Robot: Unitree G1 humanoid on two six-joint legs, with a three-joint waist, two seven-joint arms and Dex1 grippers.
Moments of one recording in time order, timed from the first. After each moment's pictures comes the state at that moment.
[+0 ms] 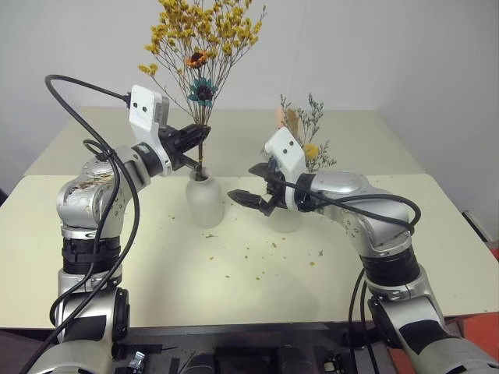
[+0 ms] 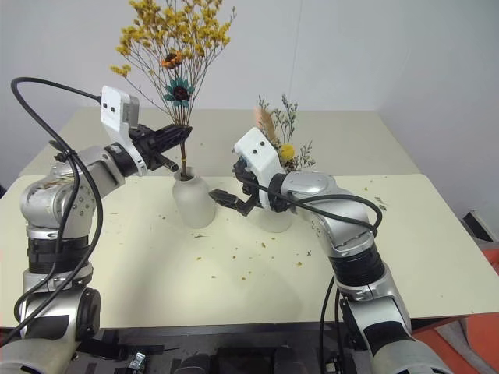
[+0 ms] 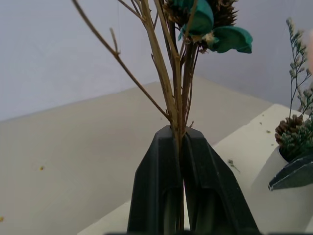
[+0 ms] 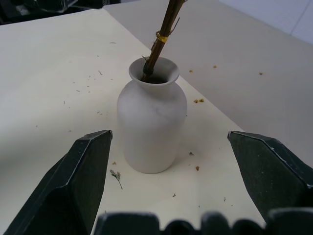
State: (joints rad) left arm -0.85 0.53 0.17 -0.04 -0.50 0.78 -0.56; right arm -0.90 -0.33 0.19 -0.25 0.32 1.01 0.61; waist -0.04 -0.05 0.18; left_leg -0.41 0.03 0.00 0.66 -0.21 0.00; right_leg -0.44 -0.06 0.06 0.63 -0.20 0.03
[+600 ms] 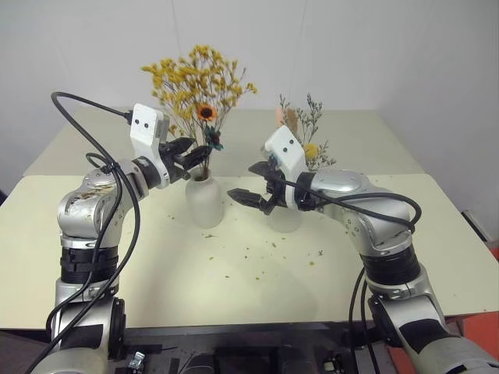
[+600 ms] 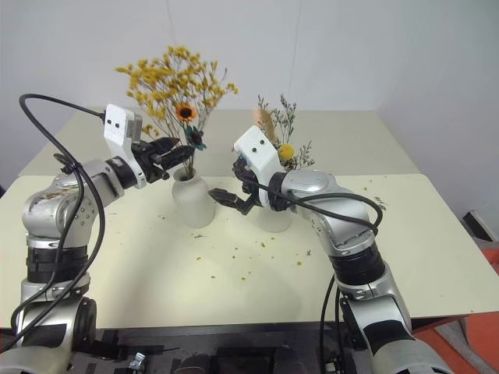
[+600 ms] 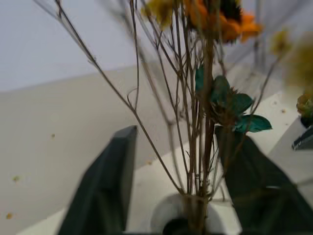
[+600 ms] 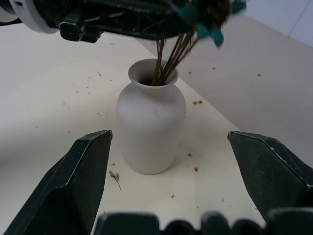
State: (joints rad) left arm -0.77 0.56 0.17 -0.09 -0.48 0.85 -0.52; right arm -0.90 -0.33 0.19 -0.25 0.33 1.01 0.60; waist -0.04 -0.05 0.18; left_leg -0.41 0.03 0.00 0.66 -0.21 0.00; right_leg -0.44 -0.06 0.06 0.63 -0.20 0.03
